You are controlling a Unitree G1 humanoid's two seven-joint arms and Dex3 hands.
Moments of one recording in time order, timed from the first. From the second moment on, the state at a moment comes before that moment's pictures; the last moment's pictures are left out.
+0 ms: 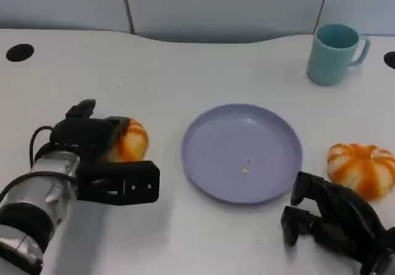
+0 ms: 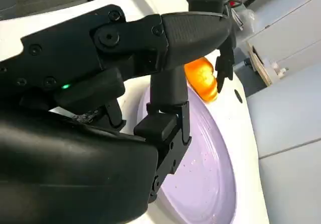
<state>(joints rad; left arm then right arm) -0.74 0.27 -0.49 1.10 0.82 -0.15 0.22 -0.17 -0.07 -0.07 0.54 0.38 0.08 0.71</state>
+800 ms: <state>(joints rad) -0.72 0.27 -0.58 1.23 0.81 -0.29 0.62 -0.17 -0.07 -0.07 0.53 0.38 0.09 0.71</state>
